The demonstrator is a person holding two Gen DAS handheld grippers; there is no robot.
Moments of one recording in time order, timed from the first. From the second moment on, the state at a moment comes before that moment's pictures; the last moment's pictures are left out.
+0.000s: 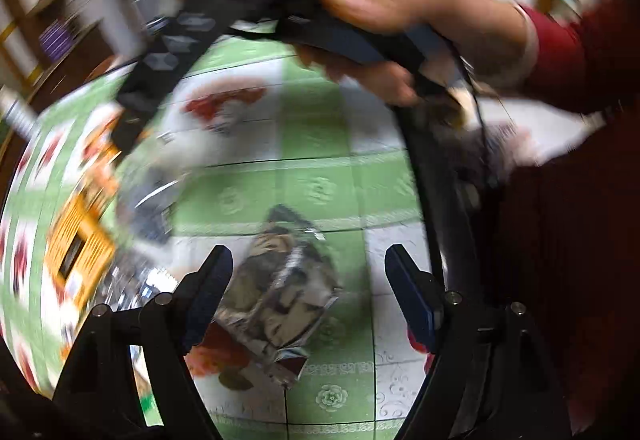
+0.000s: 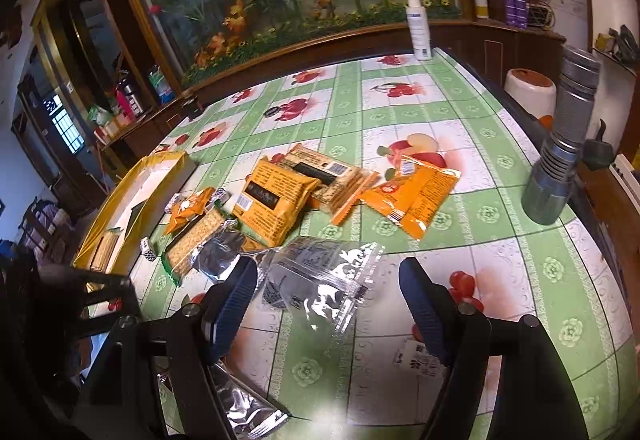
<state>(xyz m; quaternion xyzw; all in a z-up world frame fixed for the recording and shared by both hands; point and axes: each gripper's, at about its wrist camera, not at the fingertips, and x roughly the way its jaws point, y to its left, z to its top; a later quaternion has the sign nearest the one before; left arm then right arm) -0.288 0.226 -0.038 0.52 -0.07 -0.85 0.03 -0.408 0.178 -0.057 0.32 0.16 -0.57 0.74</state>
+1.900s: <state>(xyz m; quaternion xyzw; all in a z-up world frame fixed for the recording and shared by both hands) -0.177 0.158 -0.026 0.39 0.25 -0.77 0.45 -0.379 0.162 -0.052 0.34 0.15 -0.45 0.81</state>
